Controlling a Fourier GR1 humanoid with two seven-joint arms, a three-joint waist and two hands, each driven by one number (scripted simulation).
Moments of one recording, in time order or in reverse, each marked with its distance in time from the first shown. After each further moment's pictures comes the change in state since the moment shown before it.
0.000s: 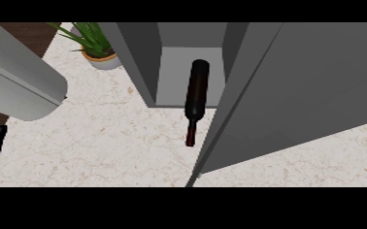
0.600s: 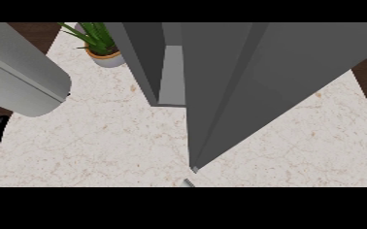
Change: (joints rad) left arm -0.058 -0.011 0.040 0.013 0.055 -0.060 0.070; right arm -0.315 -0.107 0.038 0.059 -0.034 -0.233 0.046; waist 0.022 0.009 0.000
